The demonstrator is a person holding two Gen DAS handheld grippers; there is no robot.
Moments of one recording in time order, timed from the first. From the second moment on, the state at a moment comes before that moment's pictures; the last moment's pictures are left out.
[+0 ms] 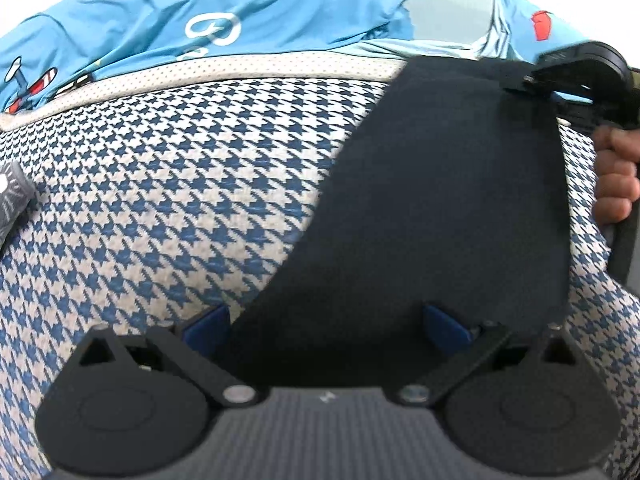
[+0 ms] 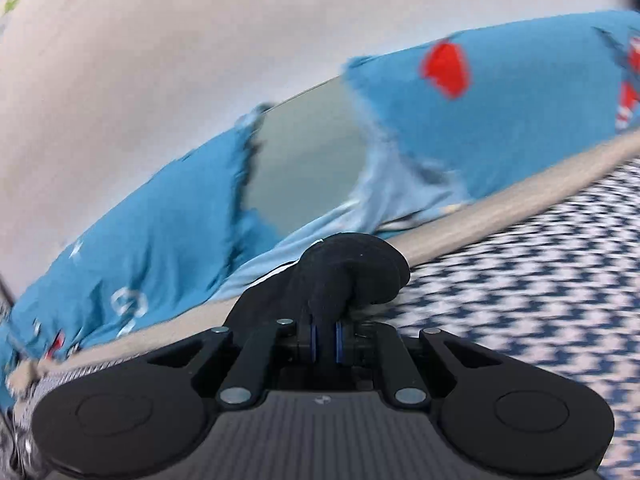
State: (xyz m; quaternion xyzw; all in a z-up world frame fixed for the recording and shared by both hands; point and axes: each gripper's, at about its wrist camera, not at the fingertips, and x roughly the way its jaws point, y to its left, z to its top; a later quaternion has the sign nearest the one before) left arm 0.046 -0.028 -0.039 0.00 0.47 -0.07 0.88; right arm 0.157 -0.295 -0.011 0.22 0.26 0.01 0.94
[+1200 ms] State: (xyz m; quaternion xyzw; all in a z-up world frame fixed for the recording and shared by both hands) left arm 0.033 -0.056 -0.038 0.06 0.43 -0.09 0.90; right arm 0.061 -0.403 0.009 0.19 0.28 -0.15 0.93
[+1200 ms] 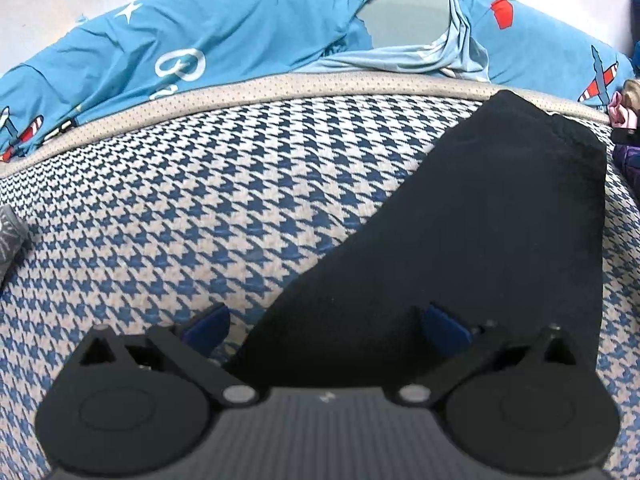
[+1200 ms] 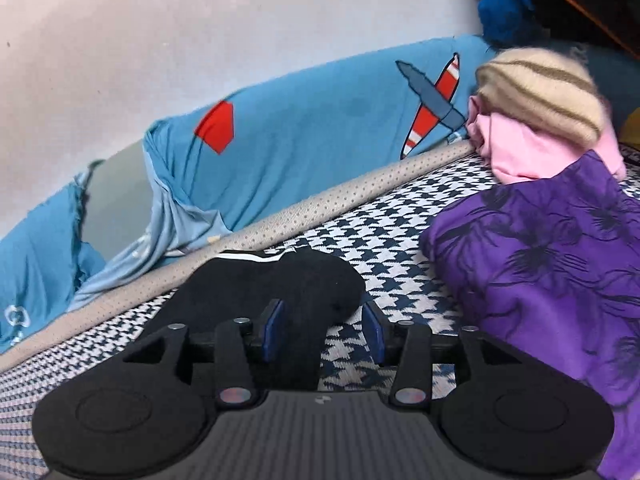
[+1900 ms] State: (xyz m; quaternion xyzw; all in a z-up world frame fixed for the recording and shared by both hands) left arm -0.011 -0.037 -0.029 0.06 0.41 -0.10 0.90; right arm -0.045 -0.359 0.009 0.22 0.32 -0.10 0.92
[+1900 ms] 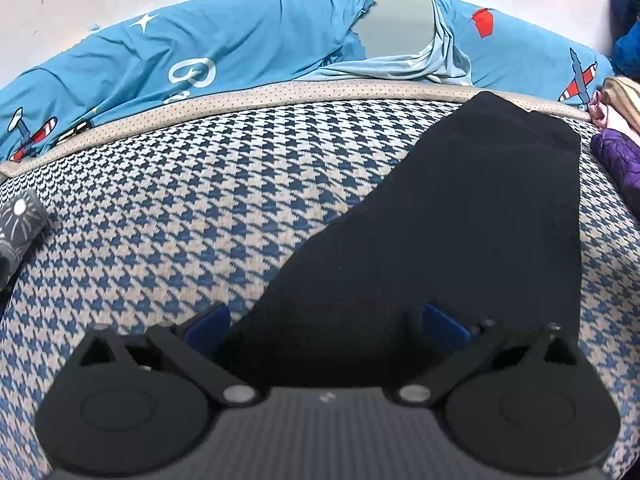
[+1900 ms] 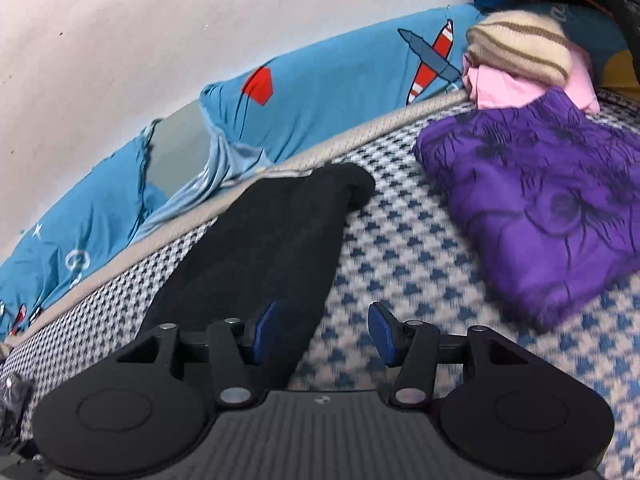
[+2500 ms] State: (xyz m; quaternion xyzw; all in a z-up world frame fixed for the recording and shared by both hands) left arm -0.046 -0.007 -0.018 0.03 0.41 -0.08 0.91; right arm -0.112 -0.297 -0.014 0.17 0.35 -0.02 0.92
